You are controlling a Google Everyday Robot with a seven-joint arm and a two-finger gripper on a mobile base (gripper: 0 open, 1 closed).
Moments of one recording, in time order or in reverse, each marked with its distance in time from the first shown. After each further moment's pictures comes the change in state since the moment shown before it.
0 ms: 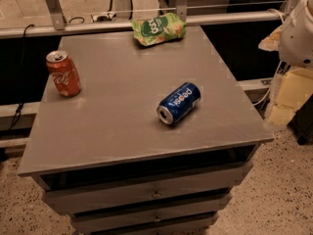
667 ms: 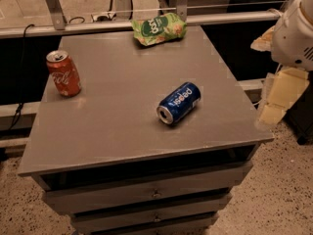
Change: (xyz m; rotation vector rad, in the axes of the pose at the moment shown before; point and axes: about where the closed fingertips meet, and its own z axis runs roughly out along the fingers) arm -0.011 -0.002 0.007 -0.006 -0.042 -0.012
